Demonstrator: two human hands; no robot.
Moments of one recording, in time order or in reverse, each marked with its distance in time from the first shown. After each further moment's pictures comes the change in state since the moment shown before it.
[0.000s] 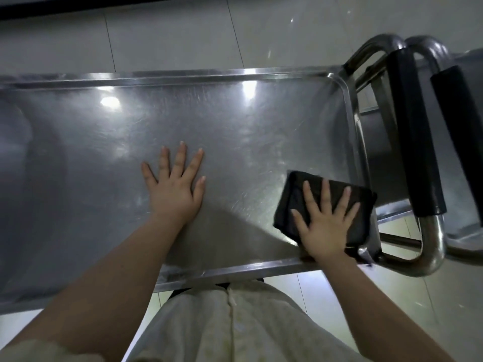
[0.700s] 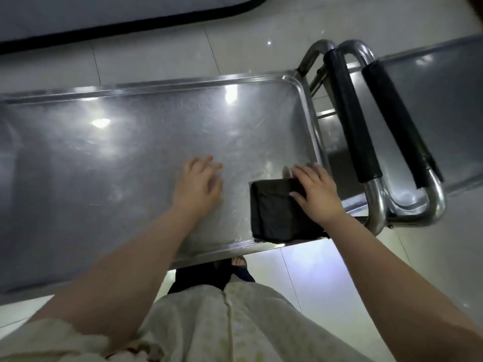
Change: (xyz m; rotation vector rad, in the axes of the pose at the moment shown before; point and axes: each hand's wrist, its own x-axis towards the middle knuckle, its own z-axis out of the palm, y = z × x) left_hand -0.023 0.088 -0.019 -0.320 0.127 0.258; right_hand 0.011 0.061 -0.056 0.138 -0.065 -0.162
